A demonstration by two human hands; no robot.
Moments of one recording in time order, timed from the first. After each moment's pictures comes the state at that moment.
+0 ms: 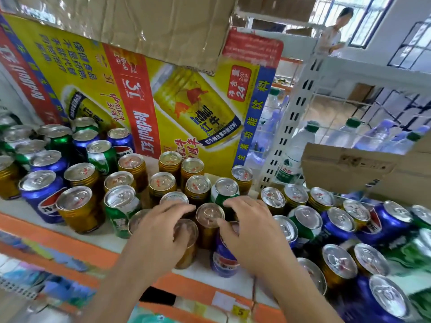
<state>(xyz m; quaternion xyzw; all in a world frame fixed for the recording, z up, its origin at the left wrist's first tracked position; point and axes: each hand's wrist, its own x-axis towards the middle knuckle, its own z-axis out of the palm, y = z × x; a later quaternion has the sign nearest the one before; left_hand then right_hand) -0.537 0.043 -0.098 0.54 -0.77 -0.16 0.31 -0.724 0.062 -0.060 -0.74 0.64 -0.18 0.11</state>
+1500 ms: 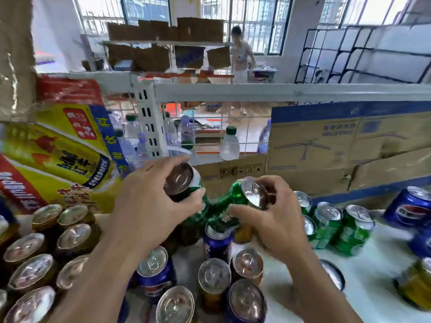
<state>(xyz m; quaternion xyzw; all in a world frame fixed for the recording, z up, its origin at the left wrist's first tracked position) -0.774 0.036 0.018 0.42 -0.82 -0.11 0.39 -0.972 0.101 -0.028 -0.49 0.66 -0.54 0.18</state>
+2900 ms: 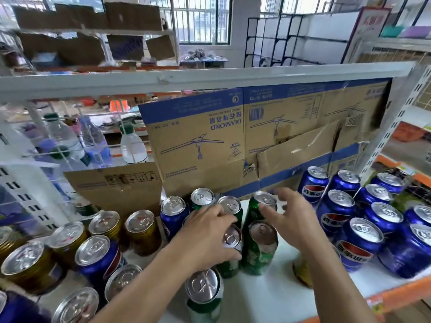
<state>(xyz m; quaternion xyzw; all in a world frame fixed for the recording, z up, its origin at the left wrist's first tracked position) -1.036 0.087 -0.073 0.26 -0.95 -0.14 0.02 -1.210 0.187 -0.075 -0.38 0.85 -0.34 0.10</state>
